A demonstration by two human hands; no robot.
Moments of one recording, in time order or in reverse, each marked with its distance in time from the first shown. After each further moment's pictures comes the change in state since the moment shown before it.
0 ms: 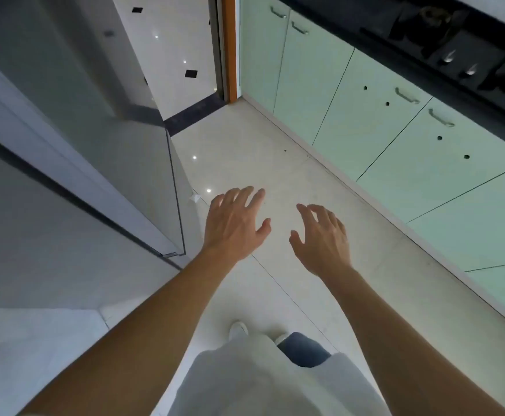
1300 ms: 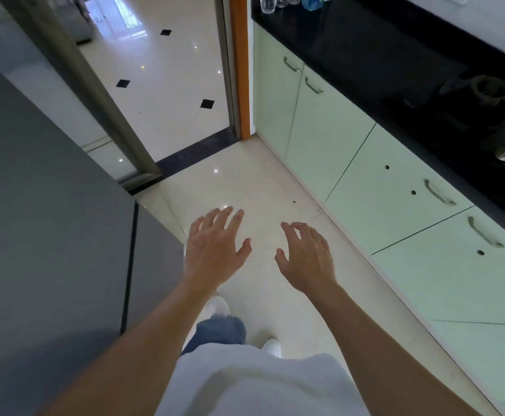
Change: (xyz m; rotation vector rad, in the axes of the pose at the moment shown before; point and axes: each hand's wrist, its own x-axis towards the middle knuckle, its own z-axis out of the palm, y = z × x) left_hand 0.346 -0.004 0.025 0.044 -0.010 -0.250; right_hand 0.377 0.103 0.000 0.044 -0.130 -0.167
